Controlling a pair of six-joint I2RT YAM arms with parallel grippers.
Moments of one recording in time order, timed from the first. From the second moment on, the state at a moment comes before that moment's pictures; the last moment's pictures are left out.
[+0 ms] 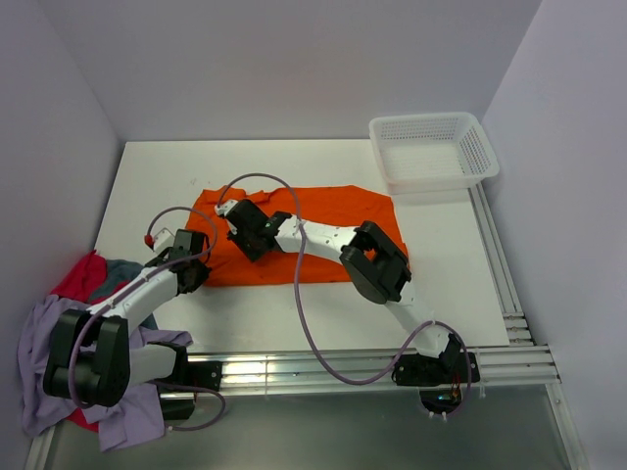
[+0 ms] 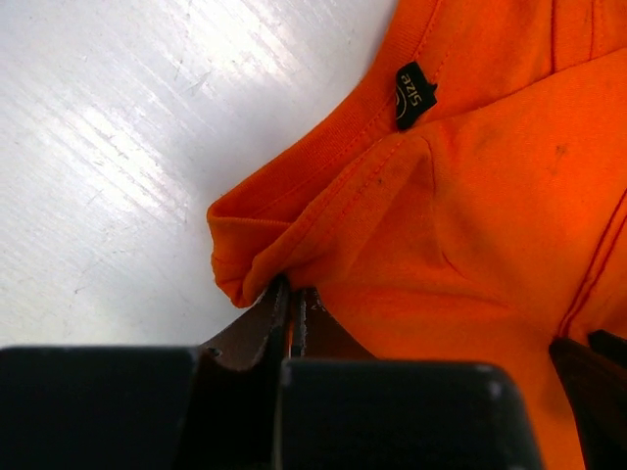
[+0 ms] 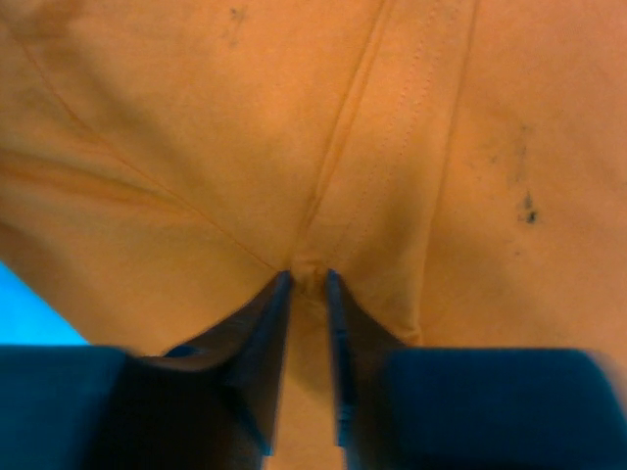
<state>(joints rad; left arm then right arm) -0.21 1.23 0.53 -0.36 -0.36 -0.96 0.97 2.30 1.83 -0.45 0.05 0.11</state>
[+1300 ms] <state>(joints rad) -0.21 1.14 0.49 -0.38 -0.33 -0.97 0.68 2.30 1.87 -0.43 -0.20 0.36</state>
